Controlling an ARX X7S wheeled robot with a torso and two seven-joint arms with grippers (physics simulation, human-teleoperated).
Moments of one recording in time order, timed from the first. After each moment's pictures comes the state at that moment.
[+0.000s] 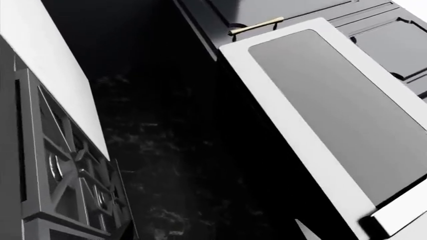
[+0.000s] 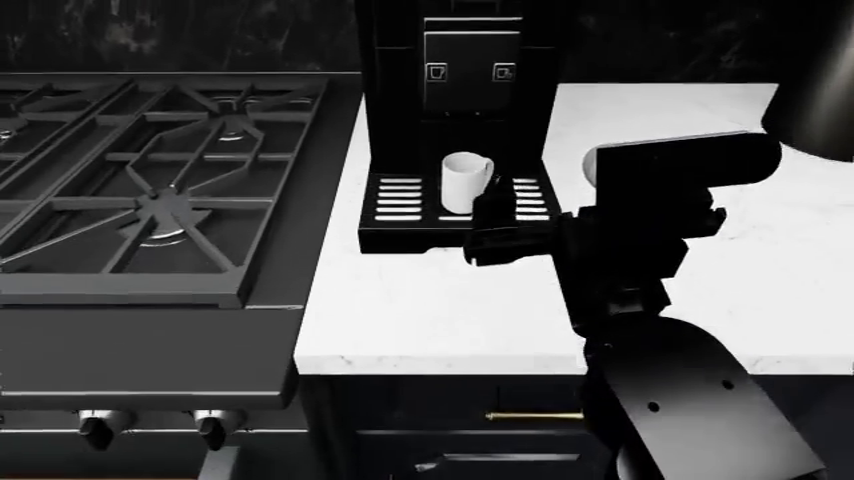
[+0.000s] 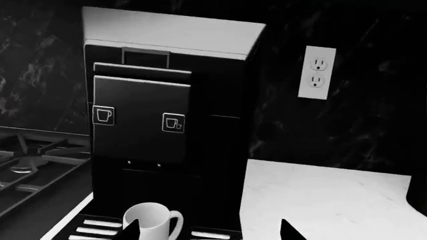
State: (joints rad) left arm -0.17 -0.27 -1.09 0.82 -1.59 -0.30 -0.72; right arm 0.70 0.02 -0.19 -0.81 0.09 1.34 0.20
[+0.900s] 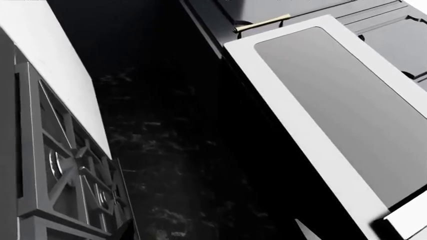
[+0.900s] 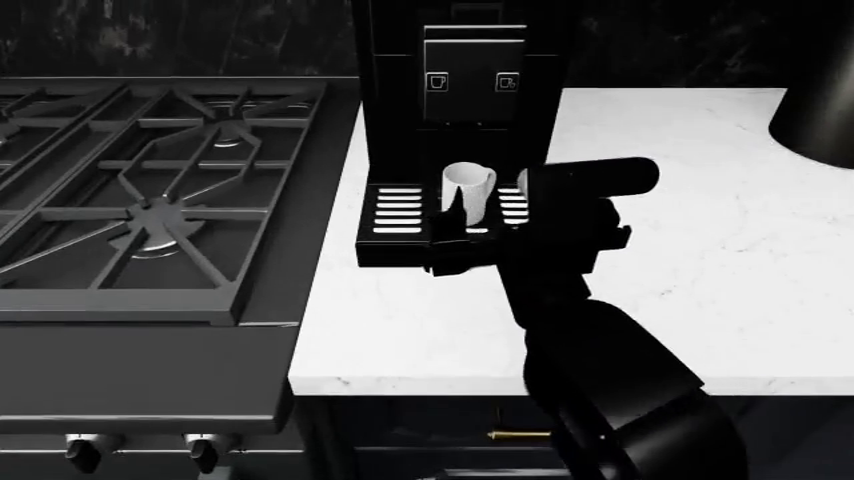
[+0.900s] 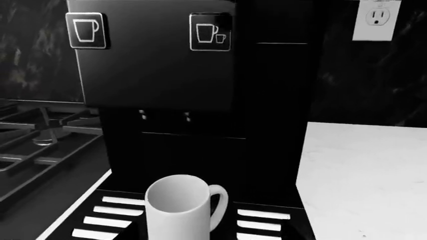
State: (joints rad) left arm -0.16 -0.27 -1.09 0.81 -1.59 -0.29 -0.72; right arm 0.66 0.02 -0.23 -0.44 0.29 1.05 0.30
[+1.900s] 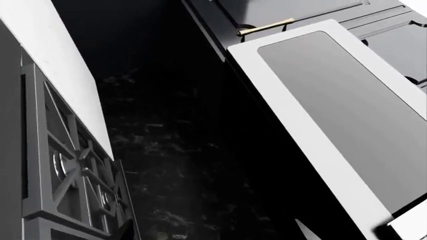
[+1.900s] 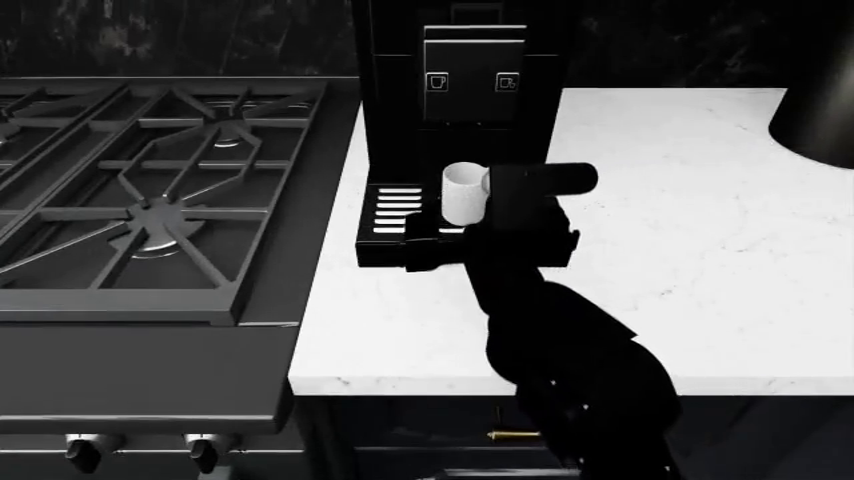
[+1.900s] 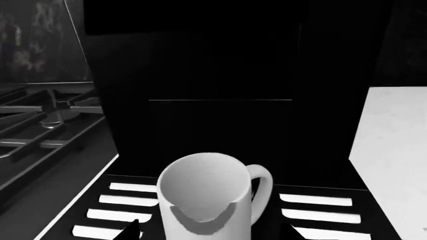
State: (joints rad) left arm -0.15 -0.27 -1.10 0.80 -1.60 -0.27 -0.72; right arm 0.75 0.04 -0.33 -0.08 0.46 0.81 0.39
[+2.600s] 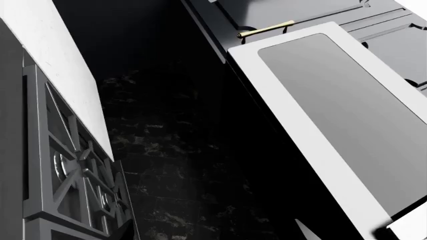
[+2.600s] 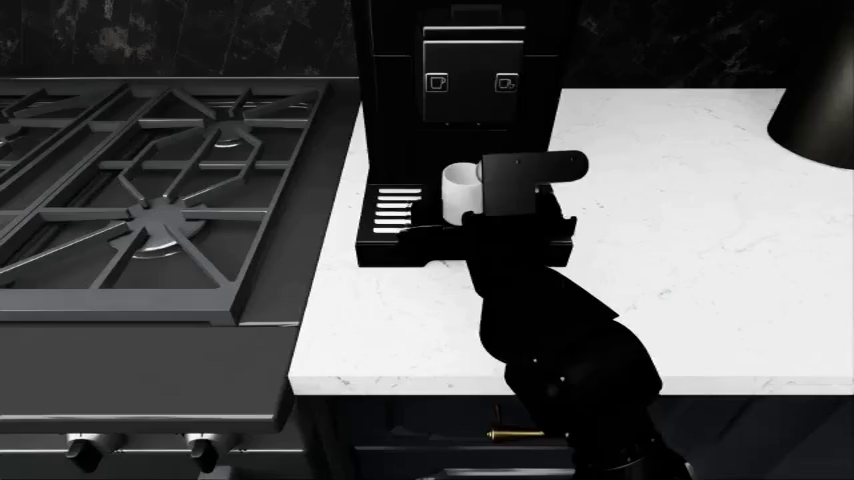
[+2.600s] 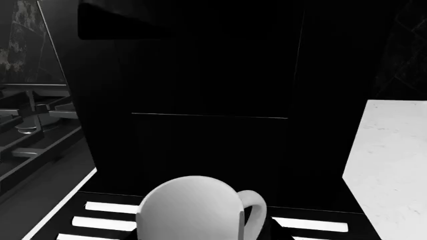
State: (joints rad) left arm -0.15 -0.27 -1.10 0.80 -1.60 -0.26 -0.72; right arm 0.81 0.04 -0.39 0.07 0.44 0.70 0.40
